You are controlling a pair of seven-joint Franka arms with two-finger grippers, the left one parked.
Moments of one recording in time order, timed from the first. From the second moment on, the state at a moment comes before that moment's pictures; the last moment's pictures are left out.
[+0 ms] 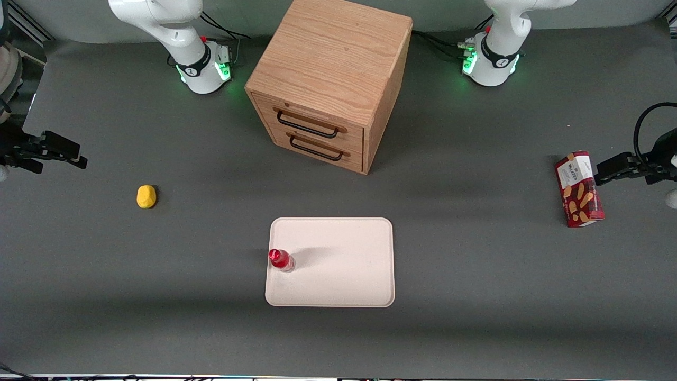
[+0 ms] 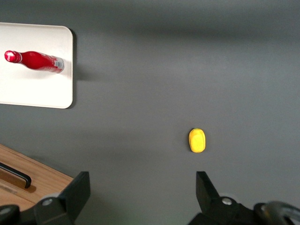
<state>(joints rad) 0.00 0.06 -0.05 -1.49 0.05 1.55 -0.08</state>
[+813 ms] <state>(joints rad) 0.00 0.05 -0.06 -1.49 0.00 1.55 -0.05</state>
